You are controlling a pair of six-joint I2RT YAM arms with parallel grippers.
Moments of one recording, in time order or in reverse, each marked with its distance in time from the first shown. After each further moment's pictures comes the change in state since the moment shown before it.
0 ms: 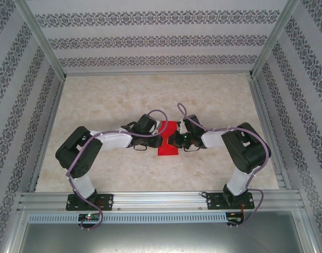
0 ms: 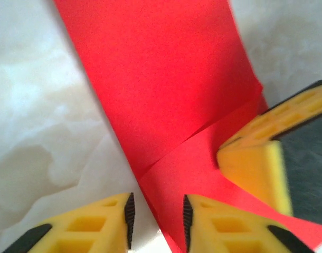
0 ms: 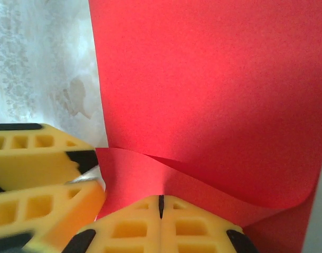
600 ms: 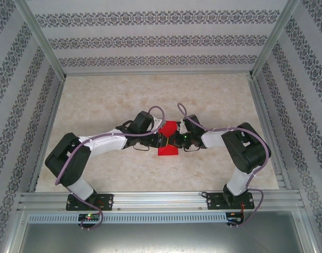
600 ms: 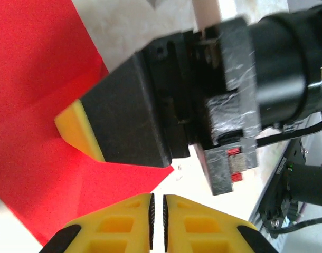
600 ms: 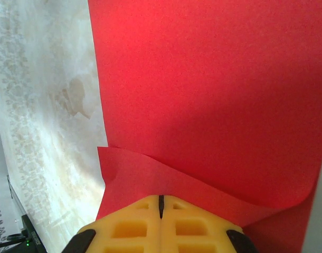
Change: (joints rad) left arm -0.020 -0.060 -0.020 0.053 0.363 -0.137; right arm 0.000 0.000 0.000 0.000 0.000 0.000
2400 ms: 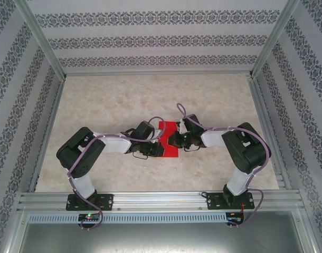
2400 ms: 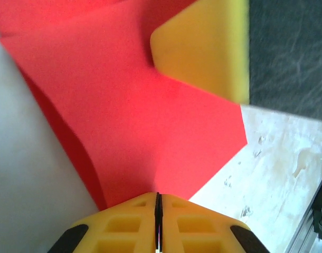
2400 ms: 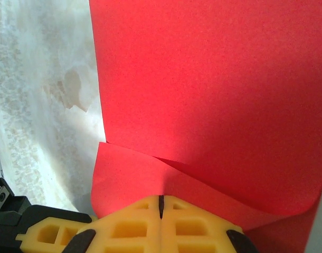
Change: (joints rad) left arm 0.000 0.064 -0.137 0.077 -0.039 -0.026; right arm 0.000 -0.003 0.019 -0.059 -0.001 -0.030
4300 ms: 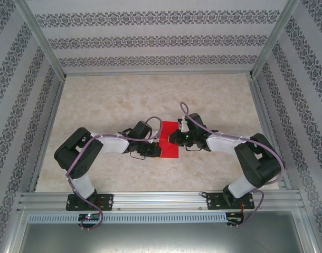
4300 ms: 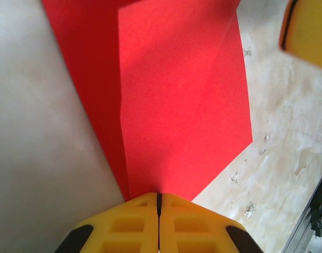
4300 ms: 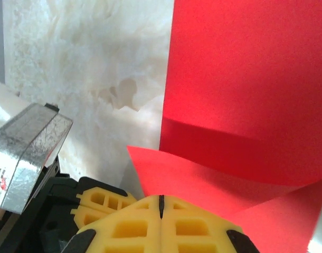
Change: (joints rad) left arm 0.028 0.008 0.014 -0.032 0.016 0.013; right arm 0.042 -0.187 -0.046 -0.018 0.080 -0.018
